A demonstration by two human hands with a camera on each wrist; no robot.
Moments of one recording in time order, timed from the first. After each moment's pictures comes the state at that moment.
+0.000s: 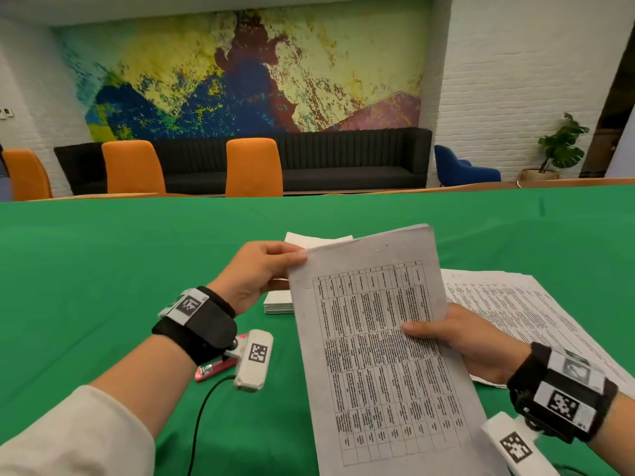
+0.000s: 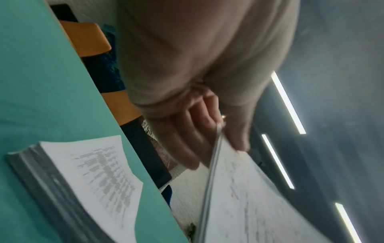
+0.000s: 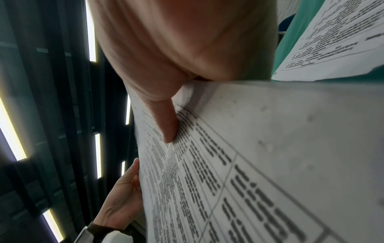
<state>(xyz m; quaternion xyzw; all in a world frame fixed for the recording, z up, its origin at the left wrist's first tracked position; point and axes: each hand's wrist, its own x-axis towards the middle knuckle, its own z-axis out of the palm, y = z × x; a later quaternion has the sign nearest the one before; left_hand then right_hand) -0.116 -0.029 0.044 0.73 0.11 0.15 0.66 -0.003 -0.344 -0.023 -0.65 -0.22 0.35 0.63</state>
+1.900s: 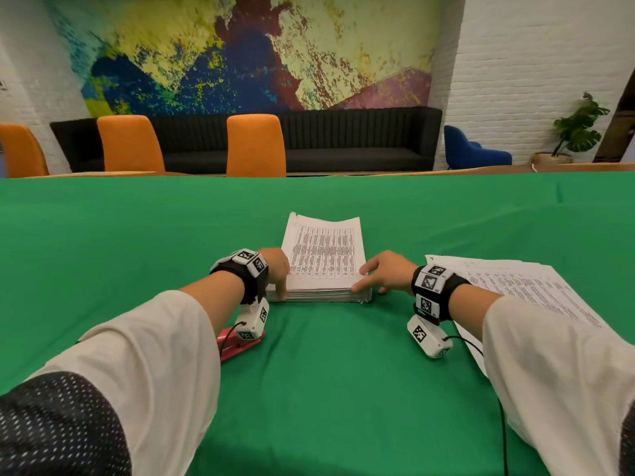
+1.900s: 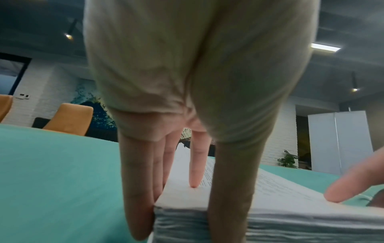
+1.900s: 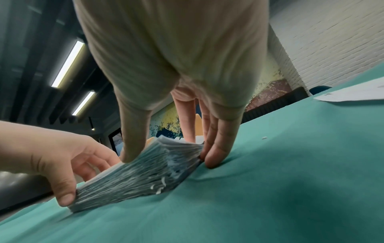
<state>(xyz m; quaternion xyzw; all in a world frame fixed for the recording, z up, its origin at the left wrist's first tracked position) -0.023 0.032 -0.004 0.96 0.23 -0.14 0.09 0.122 -0.192 -0.055 -0.87 -0.30 0.18 0.34</state>
